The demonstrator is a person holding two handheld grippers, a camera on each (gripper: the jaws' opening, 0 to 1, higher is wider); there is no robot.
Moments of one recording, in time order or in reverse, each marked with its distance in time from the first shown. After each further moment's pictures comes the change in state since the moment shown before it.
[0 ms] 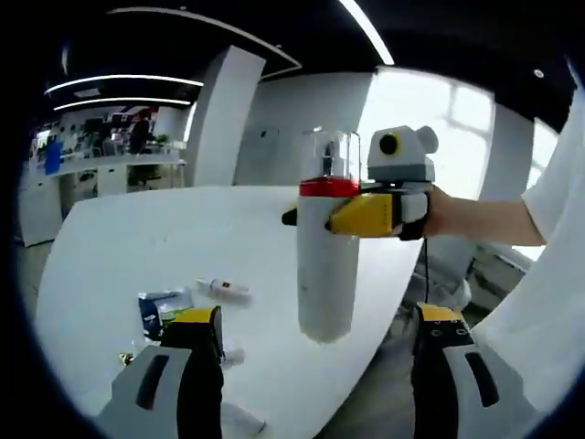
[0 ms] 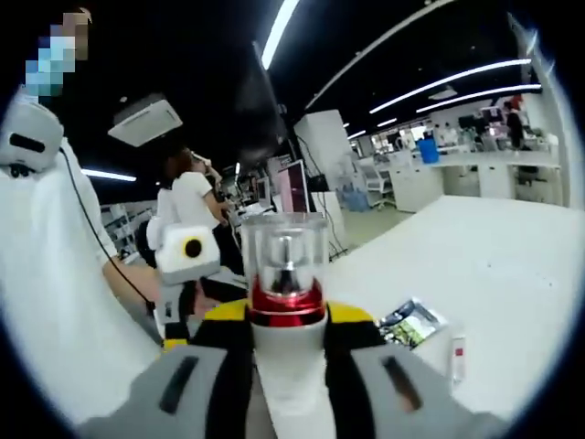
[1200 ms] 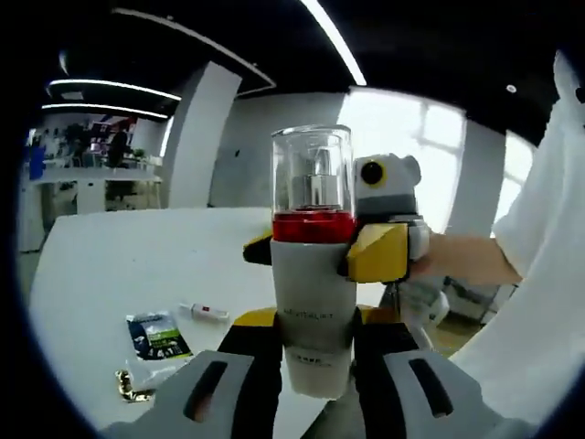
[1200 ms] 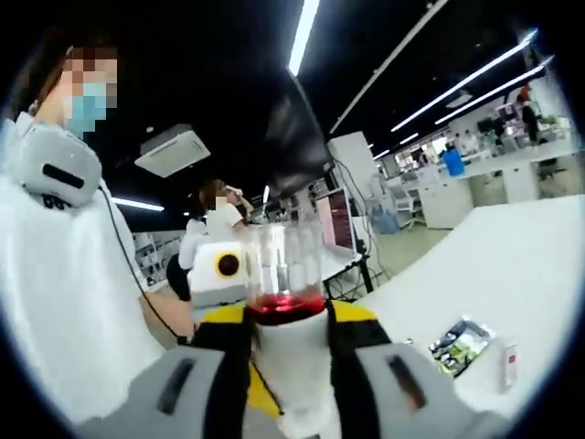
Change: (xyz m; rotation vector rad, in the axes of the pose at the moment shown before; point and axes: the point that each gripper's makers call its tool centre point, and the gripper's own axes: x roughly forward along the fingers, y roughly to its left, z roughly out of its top) left arm -0.036 -0.007 0.030 0.059 -0.062 0.069; right arm 0.034 0.041 0.030 0.029 -0.170 -0.096
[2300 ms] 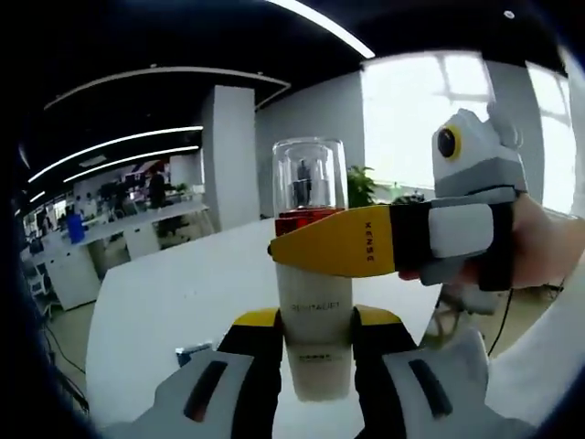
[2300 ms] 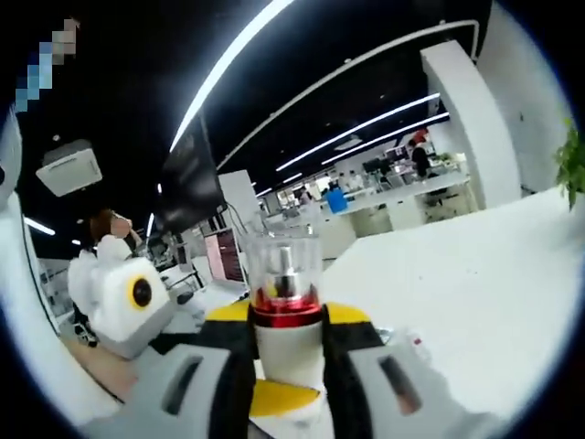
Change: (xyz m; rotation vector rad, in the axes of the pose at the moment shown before) left arm 0.047 -0.029 0.020 0.173 -0.003 0.173; right arm -0.074 -0.030 0.025 -0.037 -0.082 -0.433
